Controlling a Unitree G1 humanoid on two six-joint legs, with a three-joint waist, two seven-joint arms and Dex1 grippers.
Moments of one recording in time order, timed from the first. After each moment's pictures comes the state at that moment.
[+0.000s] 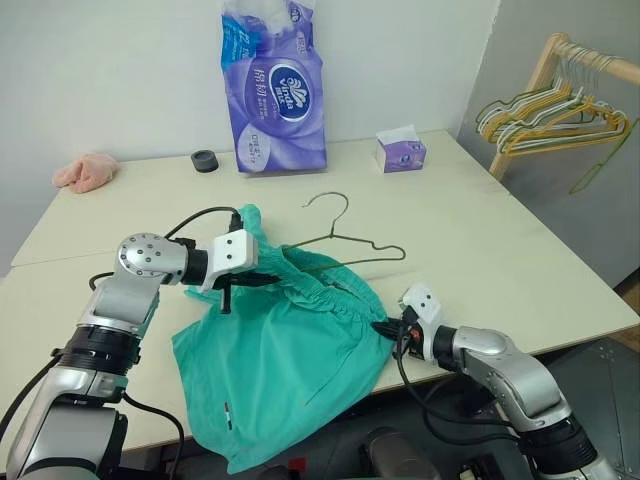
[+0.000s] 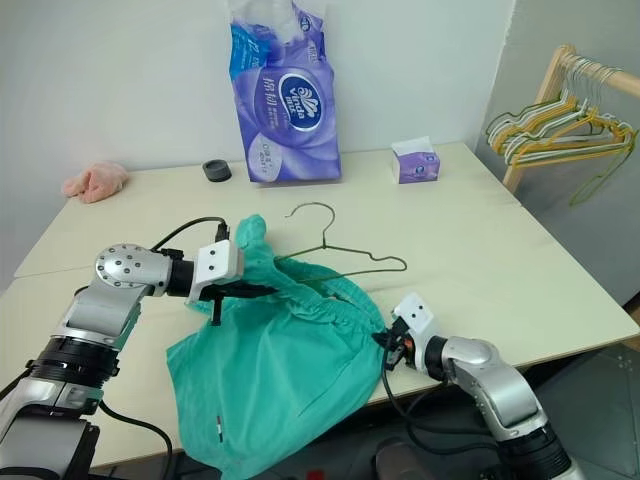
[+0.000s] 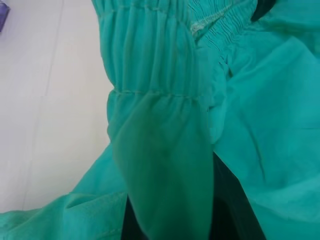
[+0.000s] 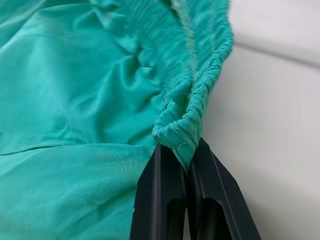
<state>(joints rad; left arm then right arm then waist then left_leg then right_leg) -0.55 0.79 -0.13 0.27 -0.13 -0.01 -1.30 -0.15 -0.43 0.23 -0.25 0.29 0.67 0.63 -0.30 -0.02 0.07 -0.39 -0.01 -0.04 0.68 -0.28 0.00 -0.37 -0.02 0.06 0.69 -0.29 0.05</state>
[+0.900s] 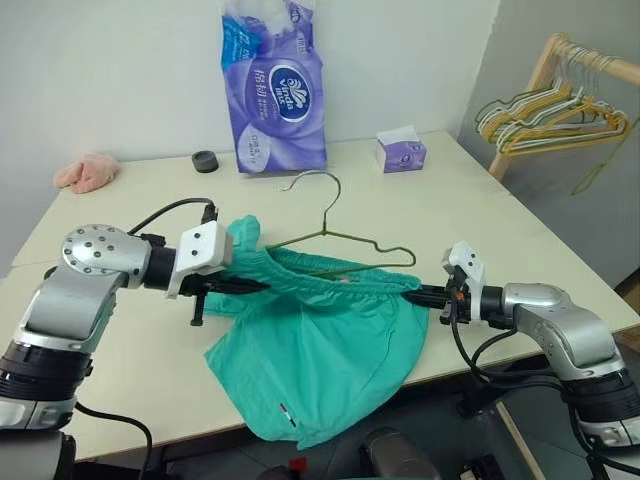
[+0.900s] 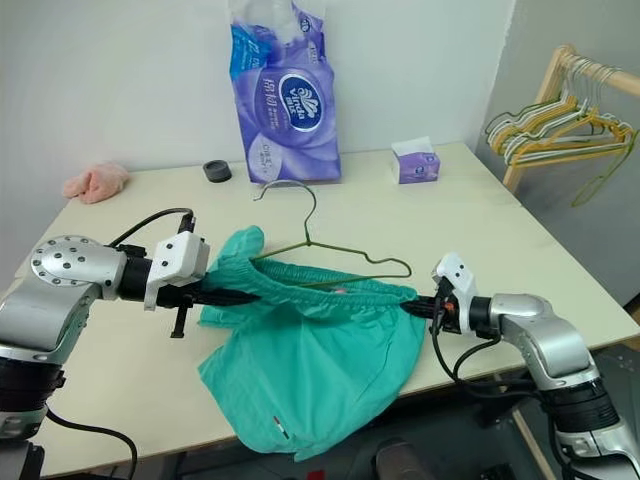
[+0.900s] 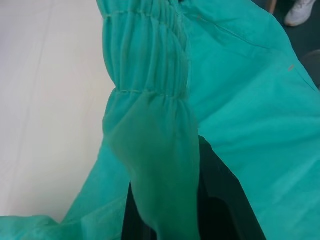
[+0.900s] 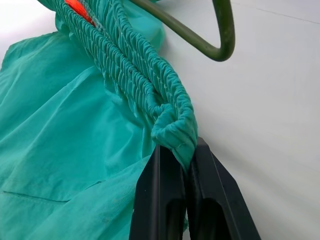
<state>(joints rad) -0.42 0.98 -0.04 -0.08 -0.33 0.27 -1.40 -0.33 -0.64 0.10 -0.16 0.42 0.69 0.92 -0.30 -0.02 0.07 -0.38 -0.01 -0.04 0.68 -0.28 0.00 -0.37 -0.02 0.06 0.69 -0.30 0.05</state>
